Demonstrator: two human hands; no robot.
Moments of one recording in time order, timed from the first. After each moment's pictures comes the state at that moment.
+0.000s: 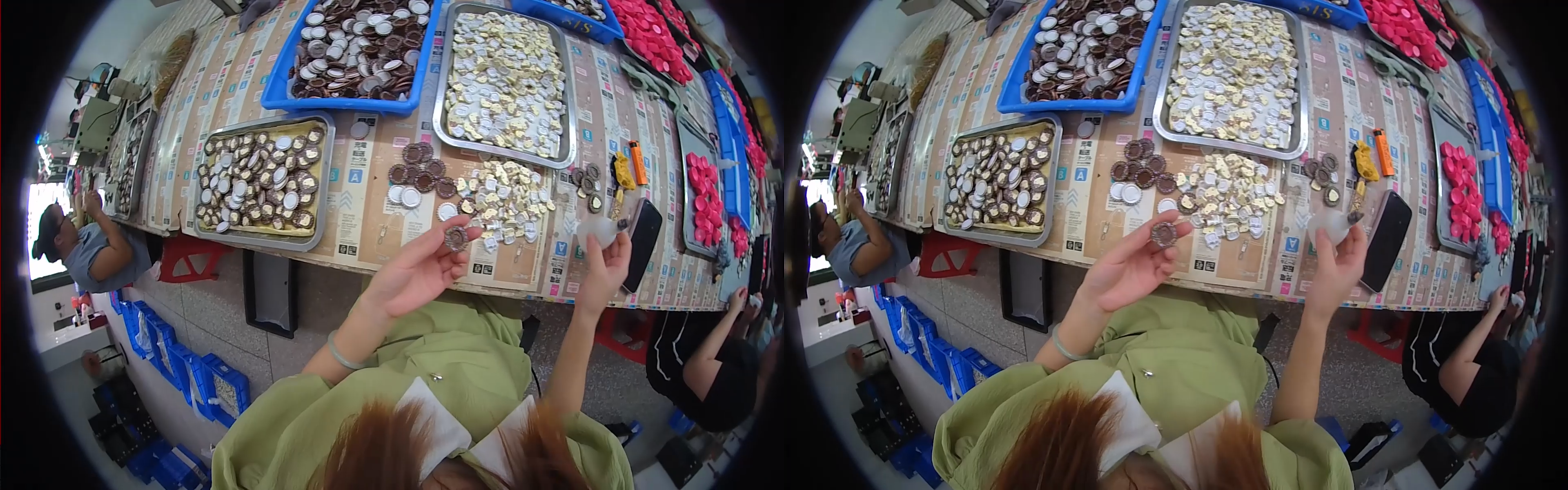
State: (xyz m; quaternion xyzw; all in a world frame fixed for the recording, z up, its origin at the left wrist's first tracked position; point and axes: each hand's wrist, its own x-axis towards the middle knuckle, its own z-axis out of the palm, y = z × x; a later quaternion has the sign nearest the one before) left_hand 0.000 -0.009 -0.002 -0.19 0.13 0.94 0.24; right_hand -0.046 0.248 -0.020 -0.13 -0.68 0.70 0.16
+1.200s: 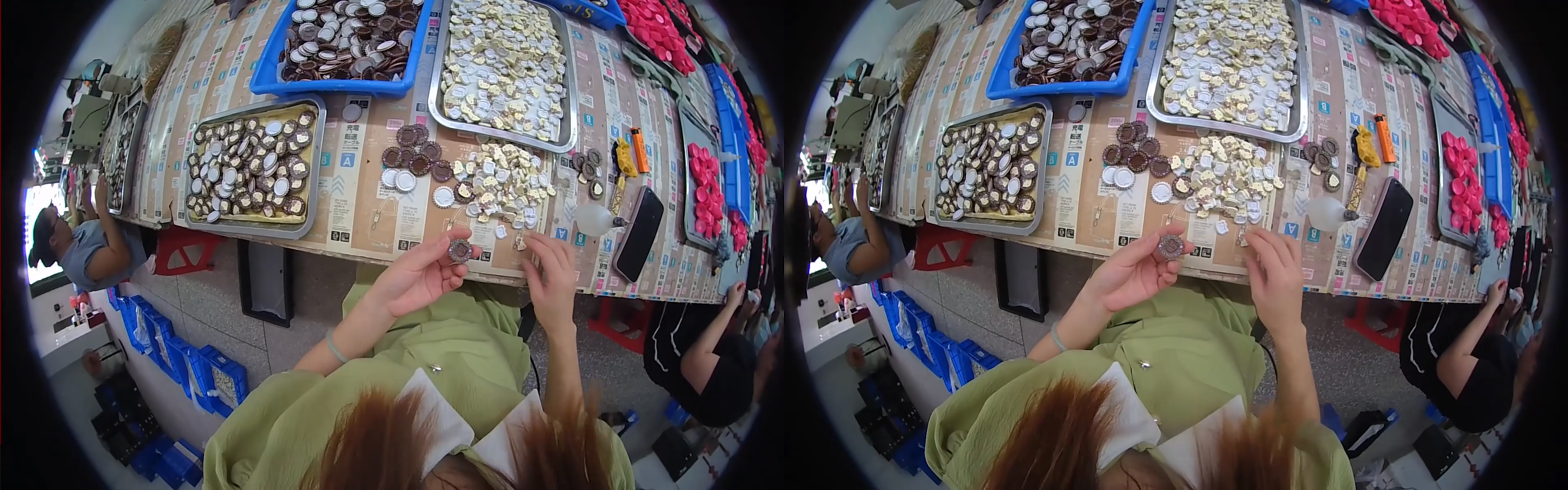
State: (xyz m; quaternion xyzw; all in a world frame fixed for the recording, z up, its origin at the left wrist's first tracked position) left_hand 0.023 -0.004 -0.034 -0.18 0.12 0.93 0.30; right_hand -0.011 0.212 -0.010 0.20 -0.92 0.34 0.07
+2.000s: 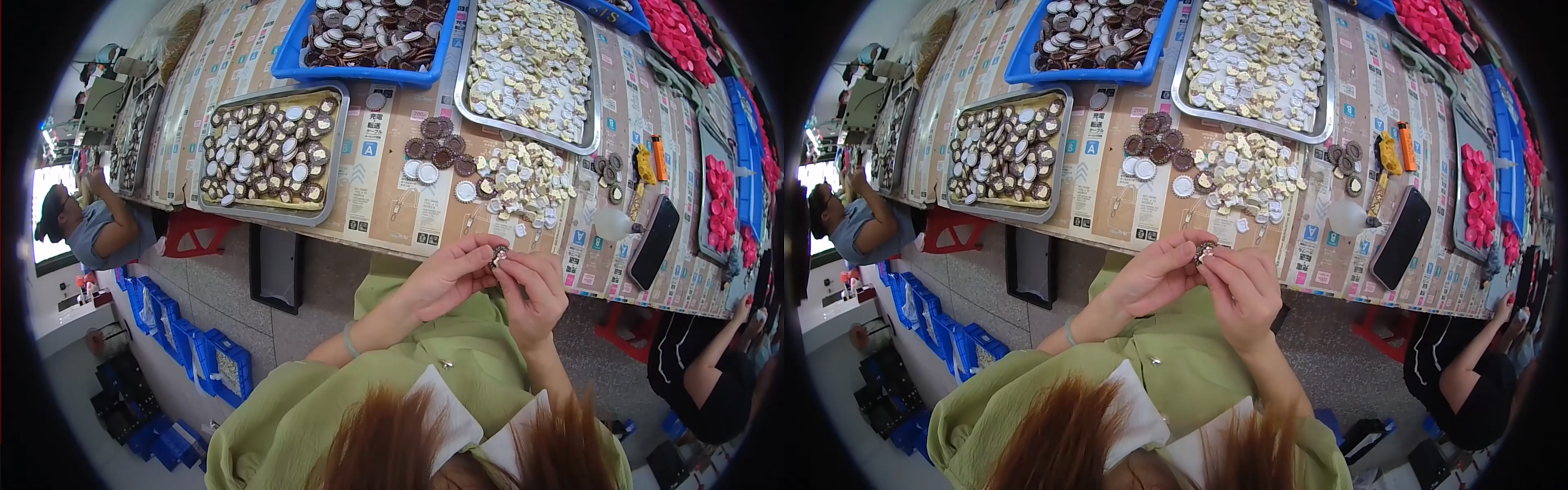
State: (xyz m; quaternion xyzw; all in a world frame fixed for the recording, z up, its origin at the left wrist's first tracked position) left_hand 0.026 0.015 -0.020 -0.16 0.18 0.93 0.27; right_hand 0.008 0.156 0.008 0.20 -0.84 0.49 0.14
